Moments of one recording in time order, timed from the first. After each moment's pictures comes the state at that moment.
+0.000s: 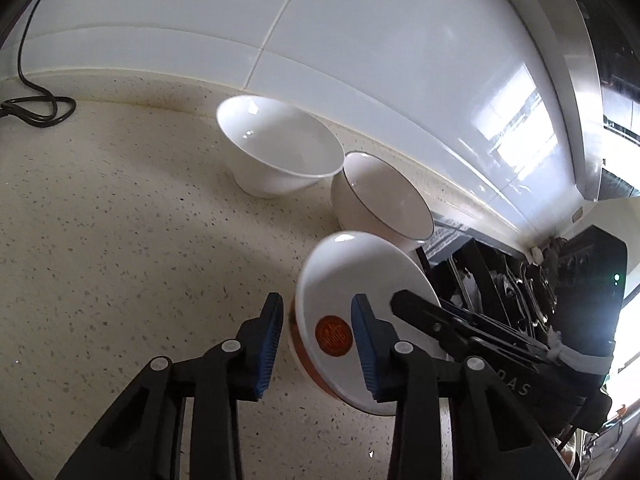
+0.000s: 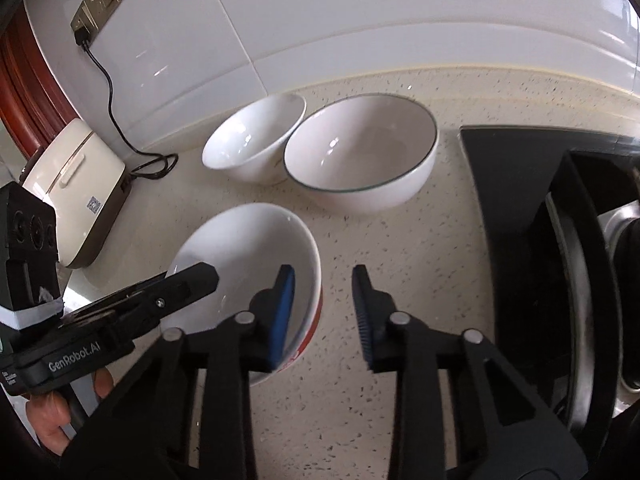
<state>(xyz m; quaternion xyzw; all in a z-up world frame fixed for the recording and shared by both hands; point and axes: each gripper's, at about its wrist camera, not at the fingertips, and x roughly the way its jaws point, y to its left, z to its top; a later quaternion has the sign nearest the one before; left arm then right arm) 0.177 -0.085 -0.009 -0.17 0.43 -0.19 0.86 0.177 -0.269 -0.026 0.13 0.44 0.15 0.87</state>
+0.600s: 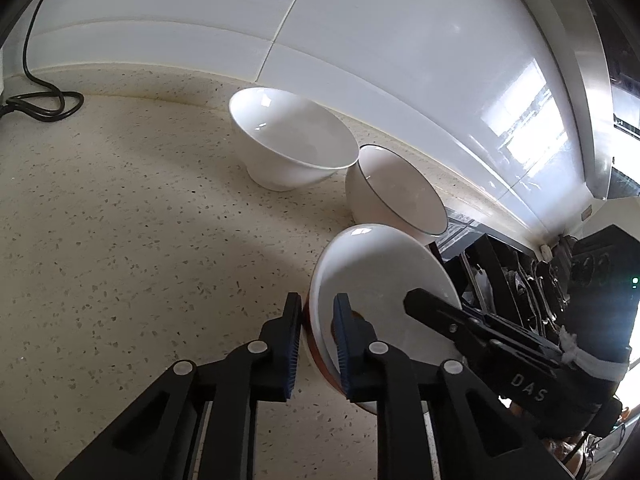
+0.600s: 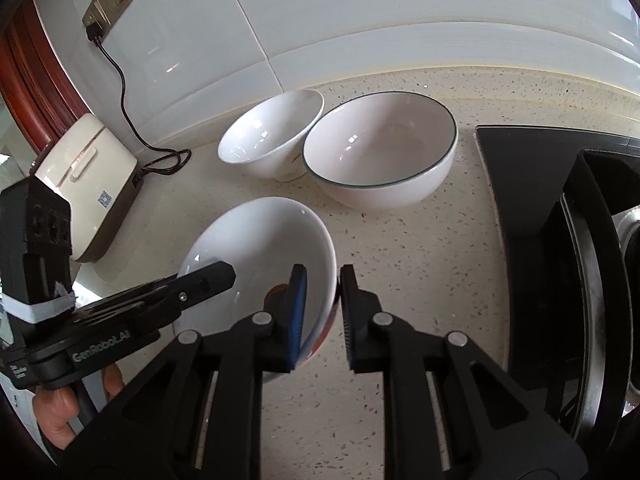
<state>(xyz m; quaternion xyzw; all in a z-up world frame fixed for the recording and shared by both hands) 0.179 -0.081 -0.013 -0.17 0.44 -0.17 0.86 0.176 -0.266 -0.025 0.13 0.44 0.18 0.87</state>
